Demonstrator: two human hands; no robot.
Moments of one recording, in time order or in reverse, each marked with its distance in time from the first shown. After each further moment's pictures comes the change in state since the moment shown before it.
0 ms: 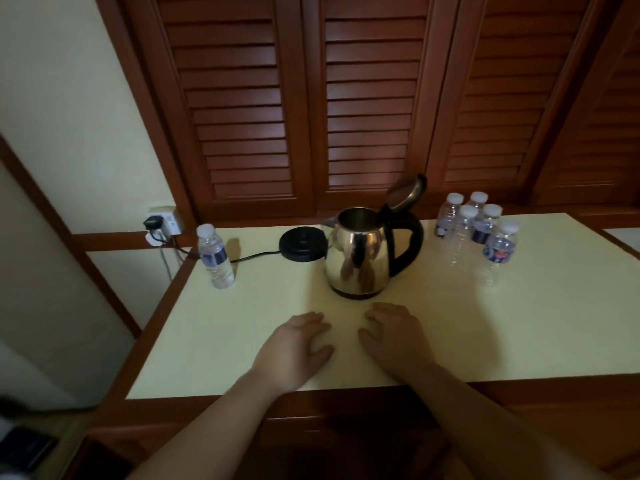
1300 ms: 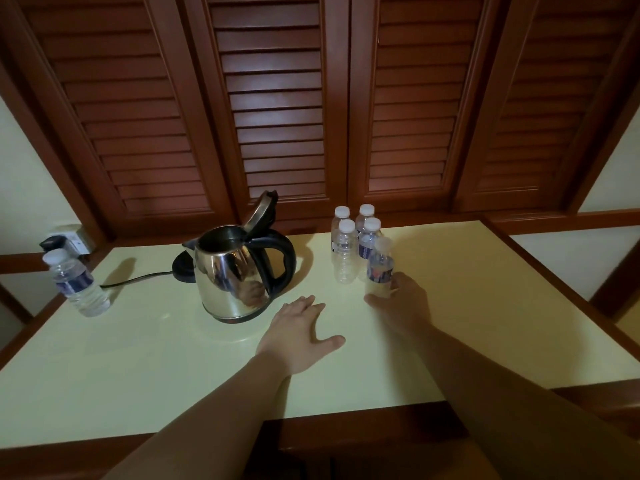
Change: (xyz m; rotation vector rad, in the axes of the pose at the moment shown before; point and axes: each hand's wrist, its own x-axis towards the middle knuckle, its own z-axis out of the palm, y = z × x) left_hand 0.150 0.189 0.109 0.137 -0.147 -0.144; right_hand 0.062 0.231 -0.129 0.426 0.205 0.326
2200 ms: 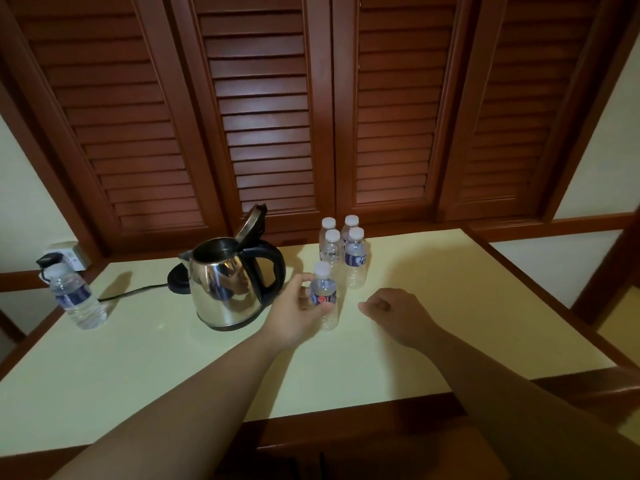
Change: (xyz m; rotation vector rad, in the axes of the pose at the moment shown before) left_hand 0.011 0.033 -0.035 -0.748 0.184 0.011; right_hand -0.032 -0.013 -0.049 -0.120 -0.254 -0.218
